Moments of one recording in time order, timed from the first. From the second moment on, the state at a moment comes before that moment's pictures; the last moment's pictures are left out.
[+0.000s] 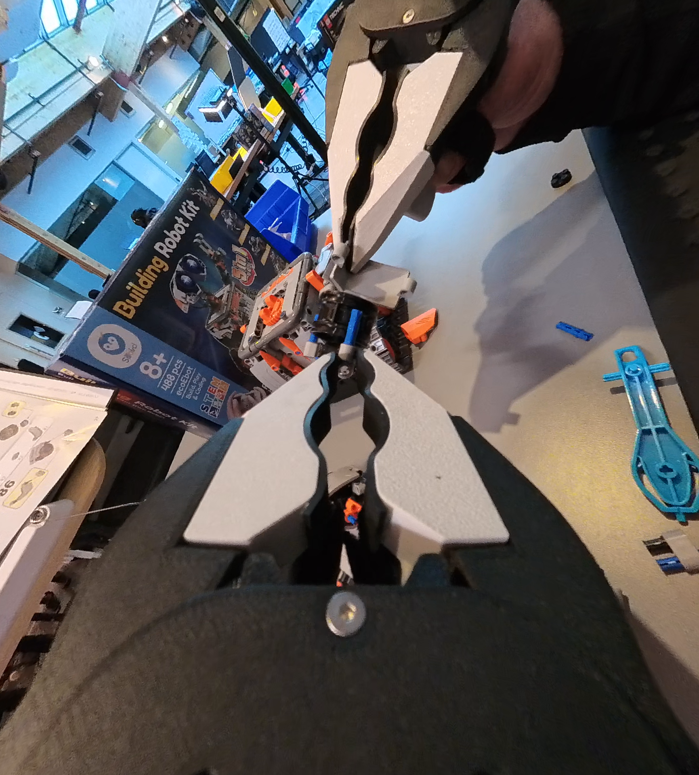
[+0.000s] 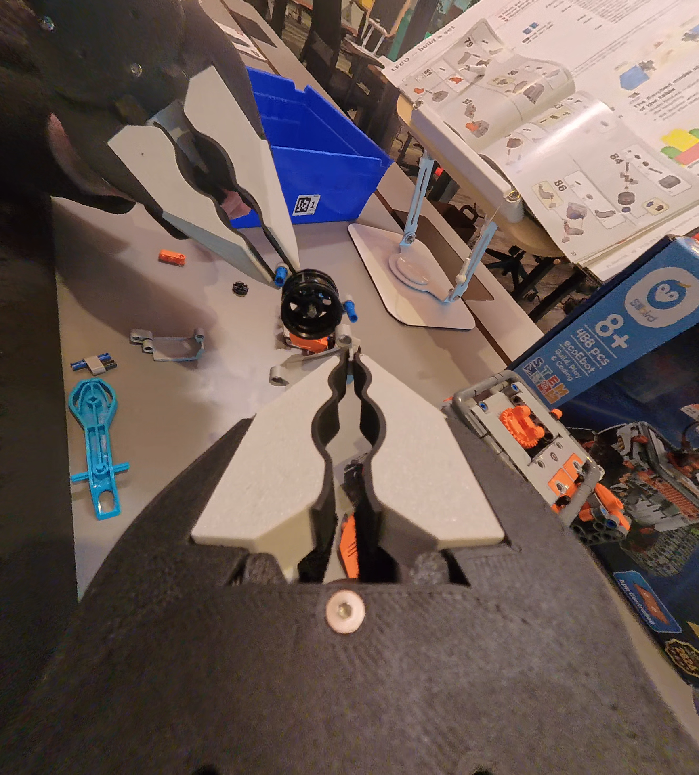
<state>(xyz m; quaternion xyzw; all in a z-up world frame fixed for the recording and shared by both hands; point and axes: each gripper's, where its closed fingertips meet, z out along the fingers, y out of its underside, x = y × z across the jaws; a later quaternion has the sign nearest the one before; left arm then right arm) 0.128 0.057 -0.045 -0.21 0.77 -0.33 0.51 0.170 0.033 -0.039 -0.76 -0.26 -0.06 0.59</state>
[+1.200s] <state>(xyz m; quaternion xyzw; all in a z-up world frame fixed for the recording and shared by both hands) 0.126 0.057 -0.064 -0.25 0.80 -0.38 0.40 0.159 0.032 -0.027 -0.70 -0.34 -0.24 0.58</state>
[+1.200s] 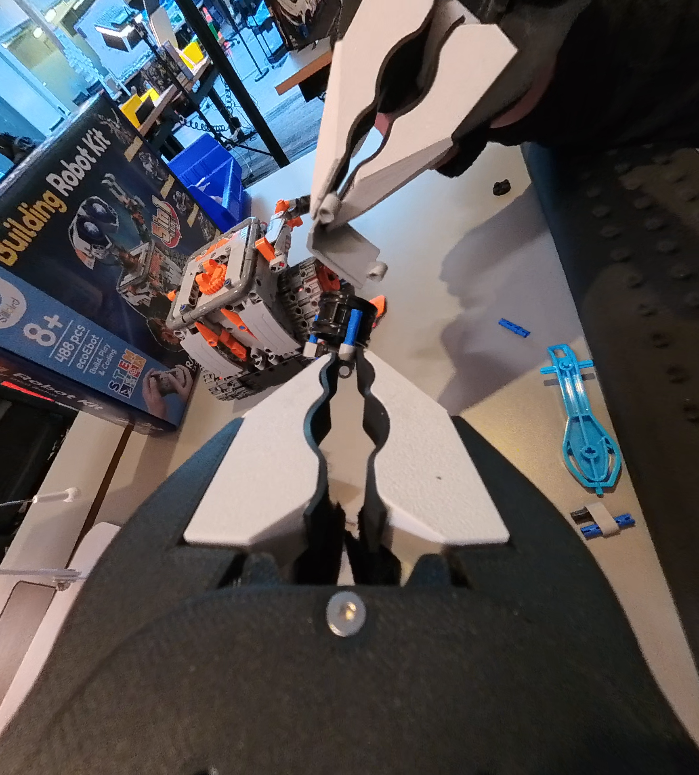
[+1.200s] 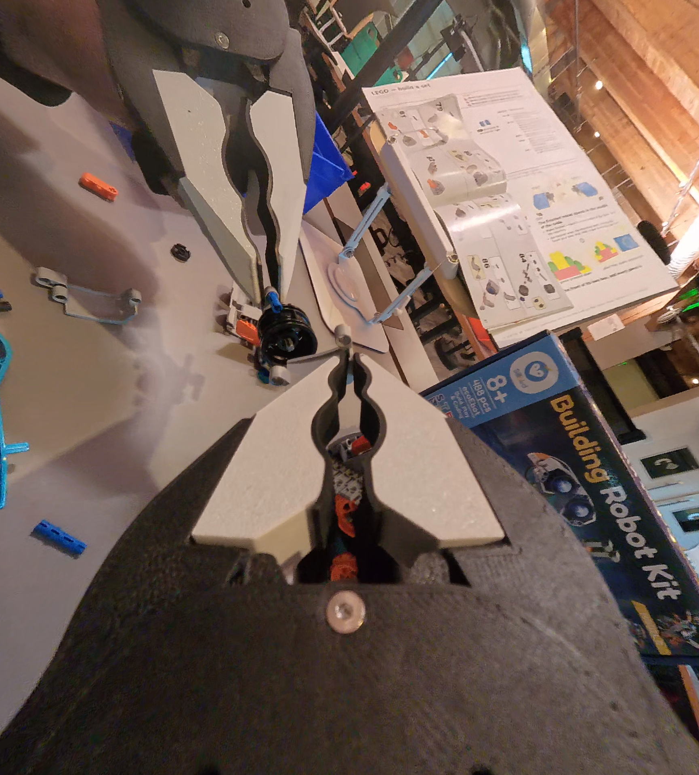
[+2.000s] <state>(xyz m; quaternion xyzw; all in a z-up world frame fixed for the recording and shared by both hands) 0.126 0.059 -0.059 -0.24 0.79 -0.36 0.43 0.157 0.021 -0.016 -0.69 -0.28 0.01 0.66</state>
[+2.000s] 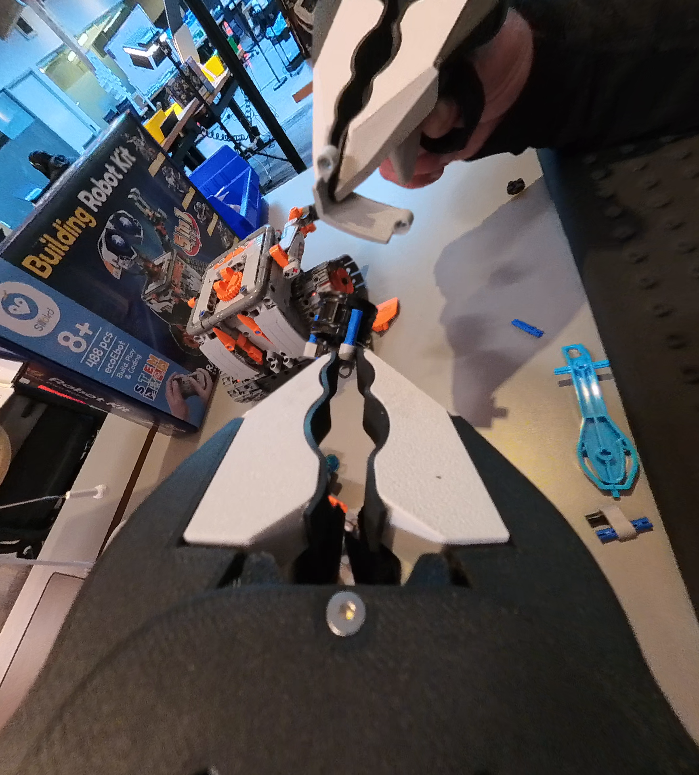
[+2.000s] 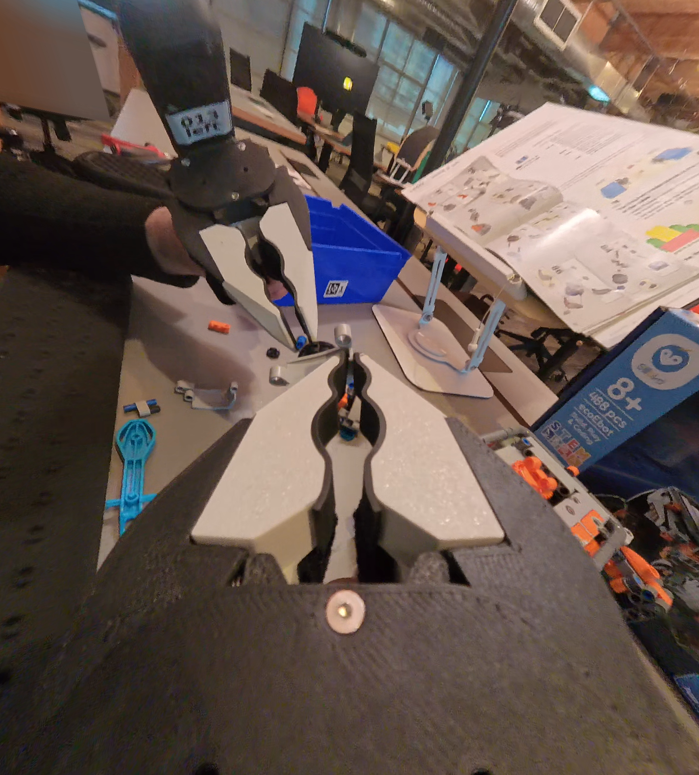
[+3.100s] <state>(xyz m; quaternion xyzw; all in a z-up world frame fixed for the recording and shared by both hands) 0.137 0.088 -0.112 -0.23 0.84 -0.21 0.43 0.124 0.014 -0.144 -0.85 -0.45 -0.20 0.19</state>
